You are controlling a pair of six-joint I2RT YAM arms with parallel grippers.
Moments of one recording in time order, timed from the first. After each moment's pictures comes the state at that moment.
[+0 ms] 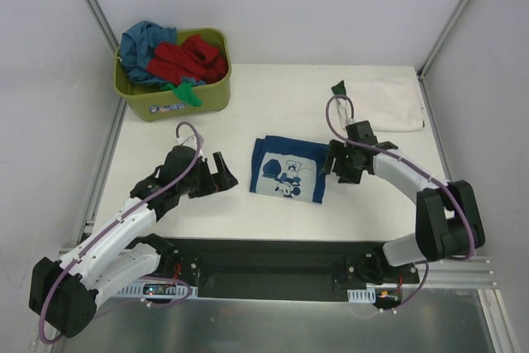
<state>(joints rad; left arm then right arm) -0.50 0.86 0.57 -0.46 0.12 -0.72 0.31 1.40 0.80 -0.50 -0.15 0.54</state>
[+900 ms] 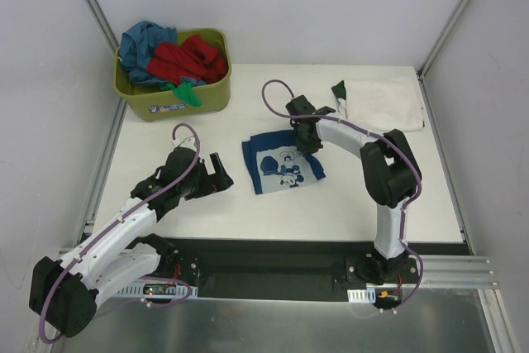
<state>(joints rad) -0.50 0.86 0.56 -0.49 0.04 -0.73 0.58 1.98 1.42 -0.66 0.21 0.40</state>
